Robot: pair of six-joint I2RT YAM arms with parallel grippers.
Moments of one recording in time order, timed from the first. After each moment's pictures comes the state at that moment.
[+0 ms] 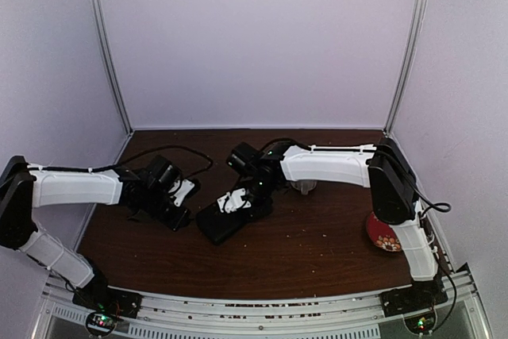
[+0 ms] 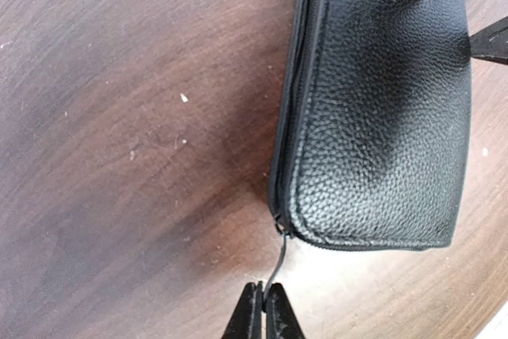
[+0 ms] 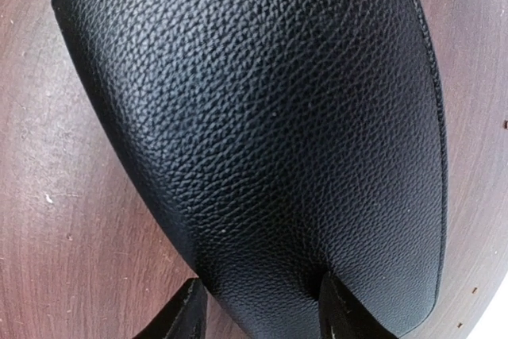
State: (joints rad) left arm -0.66 1.44 0.78 -0.47 0.05 -0.08; right arm 0.95 2.27 1.88 -0.80 -0.02 -0.99
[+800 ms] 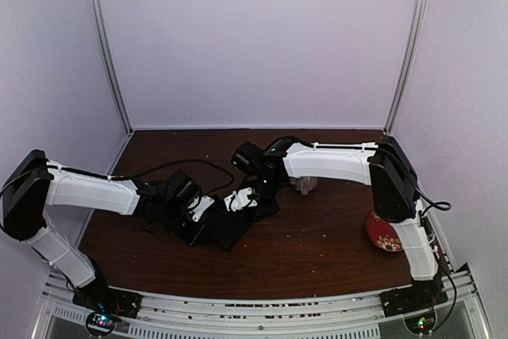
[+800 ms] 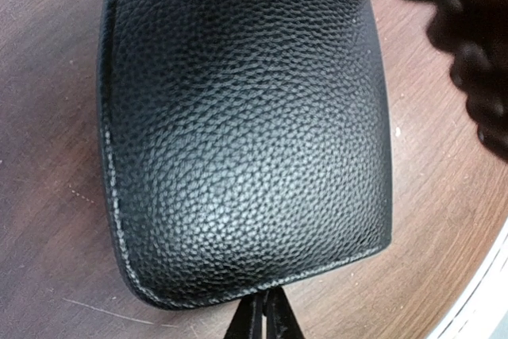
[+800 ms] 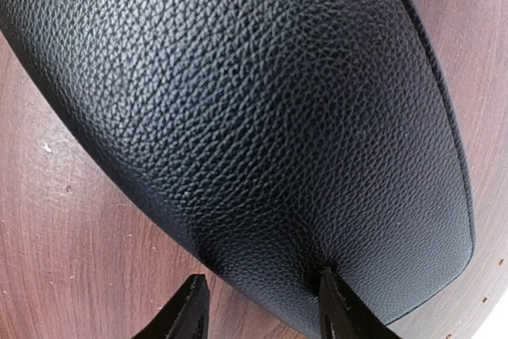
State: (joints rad) left arm -0.83 1.53 0.77 -0.36 0.21 -0.20; right arm 0.93 2.27 1.89 -0.88 -0.01 -0.96
